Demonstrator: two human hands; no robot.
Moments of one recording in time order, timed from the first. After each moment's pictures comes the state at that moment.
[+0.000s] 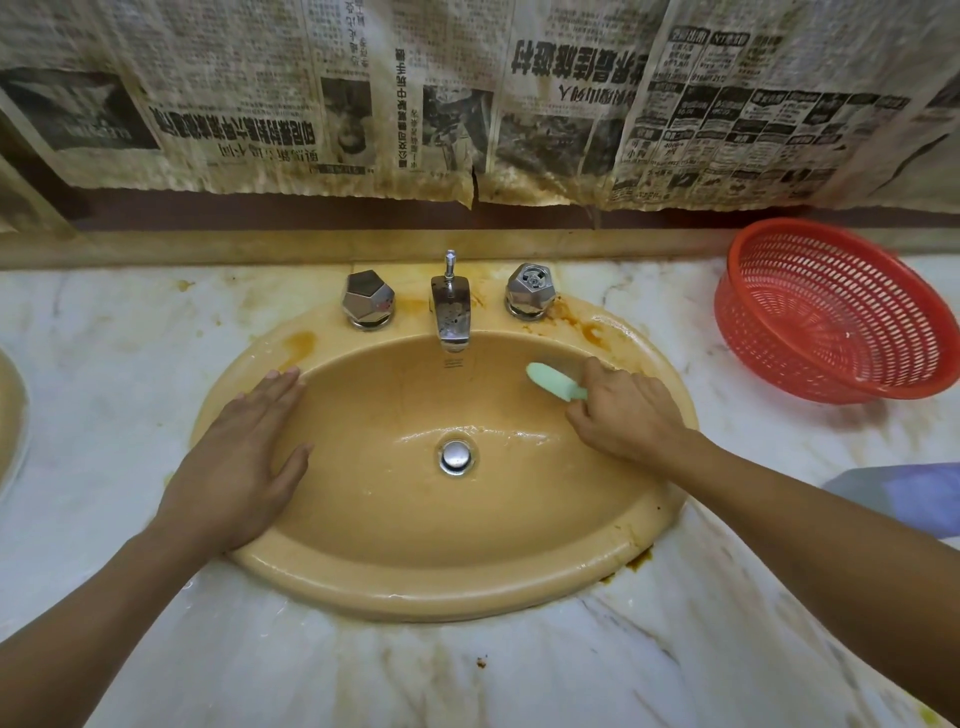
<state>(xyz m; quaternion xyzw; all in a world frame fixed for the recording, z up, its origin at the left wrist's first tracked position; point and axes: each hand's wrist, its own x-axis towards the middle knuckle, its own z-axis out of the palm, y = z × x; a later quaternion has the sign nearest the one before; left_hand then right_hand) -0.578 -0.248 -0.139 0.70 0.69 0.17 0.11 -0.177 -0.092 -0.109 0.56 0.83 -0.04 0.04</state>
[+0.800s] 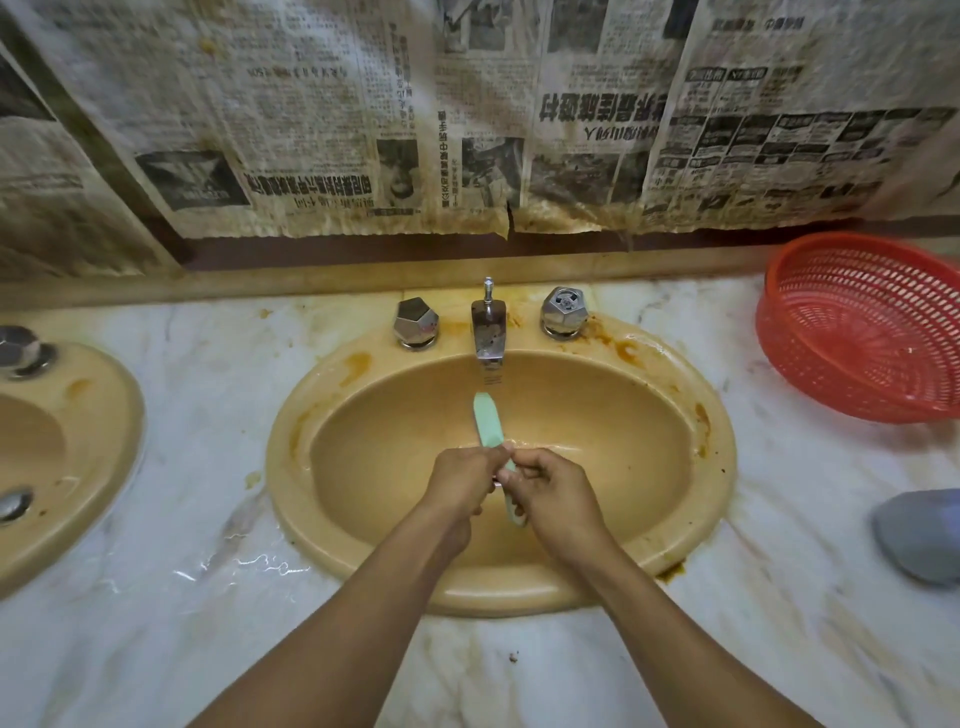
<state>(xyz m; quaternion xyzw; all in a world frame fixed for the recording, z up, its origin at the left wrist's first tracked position) -0.390 -0.208 -0.111 0.19 0.72 0.37 0.56 -0.267 -0.199 -0.133 0.54 0.53 -0.59 -0.30</state>
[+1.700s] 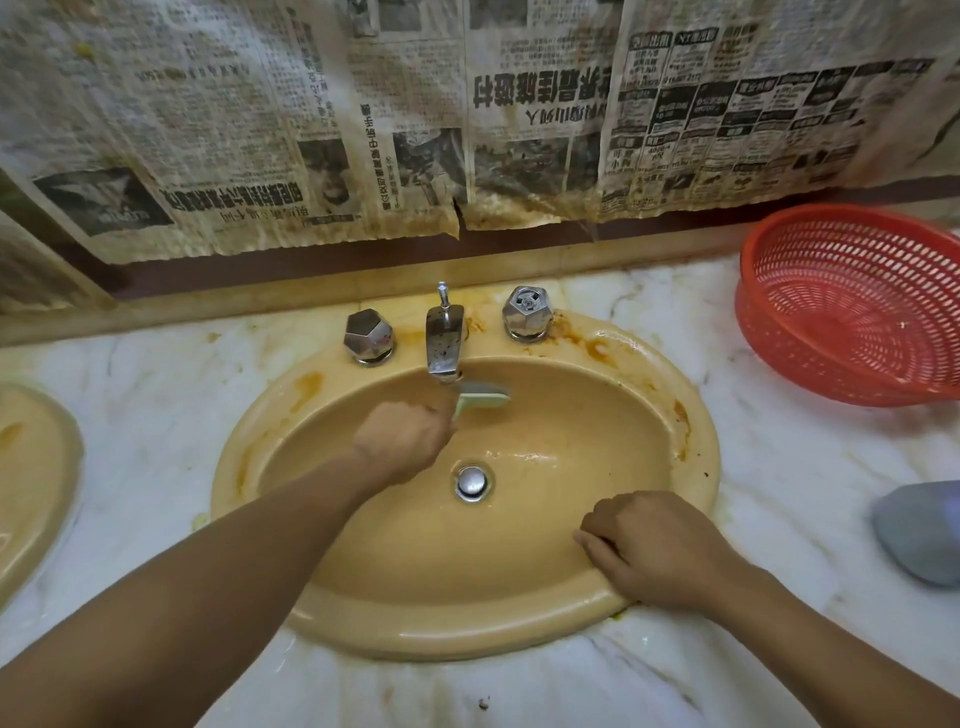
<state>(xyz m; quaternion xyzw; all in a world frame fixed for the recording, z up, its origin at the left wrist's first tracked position) -0.453 -0.126 -0.132 0.78 0.62 -0.13 0.04 -0.133 -0.173 -0.130 0.38 0.91 -0.15 0.03</state>
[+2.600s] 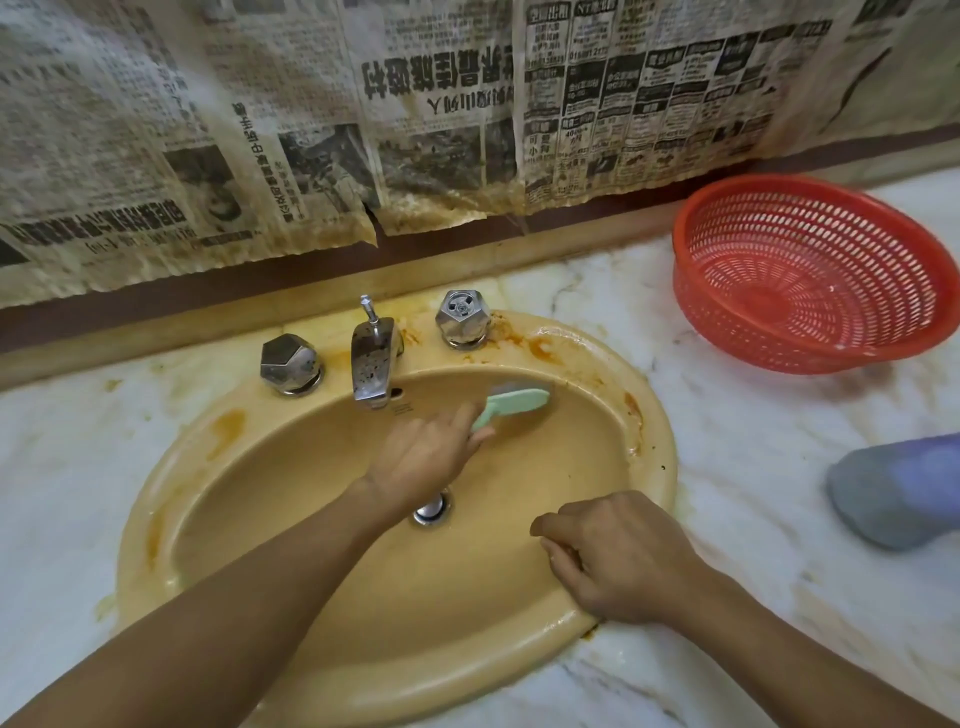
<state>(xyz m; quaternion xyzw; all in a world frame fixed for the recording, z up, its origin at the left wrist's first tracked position) -0.388 -0.097 -0.164 0.84 0.55 0.00 0.01 -0.136 -0.178 -0.136 0.42 0.90 -0.14 -0.03</state>
